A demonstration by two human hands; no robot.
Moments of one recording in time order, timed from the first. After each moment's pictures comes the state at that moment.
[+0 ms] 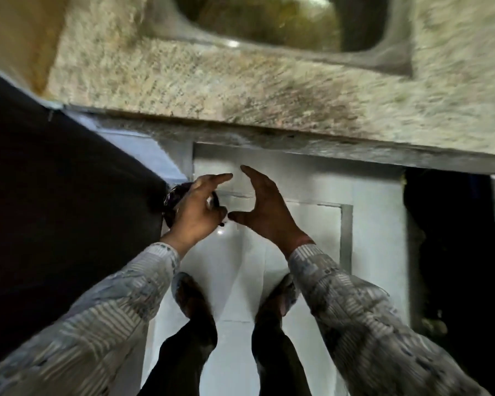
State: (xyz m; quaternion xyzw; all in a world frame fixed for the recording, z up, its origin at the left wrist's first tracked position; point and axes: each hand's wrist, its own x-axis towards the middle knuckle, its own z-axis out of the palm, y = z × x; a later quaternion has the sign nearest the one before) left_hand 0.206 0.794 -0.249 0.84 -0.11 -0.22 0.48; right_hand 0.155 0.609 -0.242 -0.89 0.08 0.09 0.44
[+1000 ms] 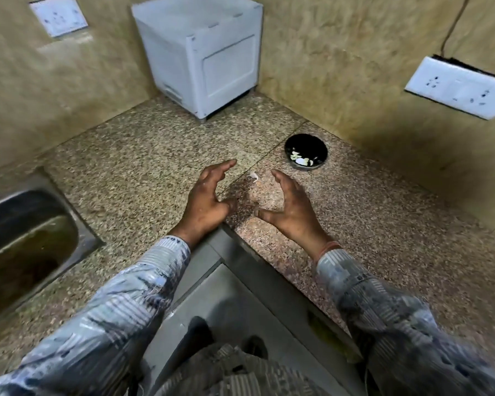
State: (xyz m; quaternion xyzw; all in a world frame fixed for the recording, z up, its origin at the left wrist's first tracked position) left_hand 0.046 0.272 0.128 0.68 -0.55 -0.25 0.42; right_hand -0.174 0.206 0.125 -0.78 0.45 -0.23 0.36
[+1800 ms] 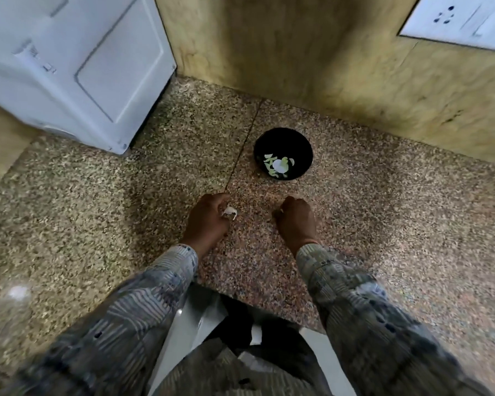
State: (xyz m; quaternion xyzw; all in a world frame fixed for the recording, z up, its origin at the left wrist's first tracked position) left_hand 0.092 0.024 -0.013 0.68 -0.65 -0.32 0.14; right_hand -0.134 0.027 -0.020 -0.58 0.77 -0.08 0.25
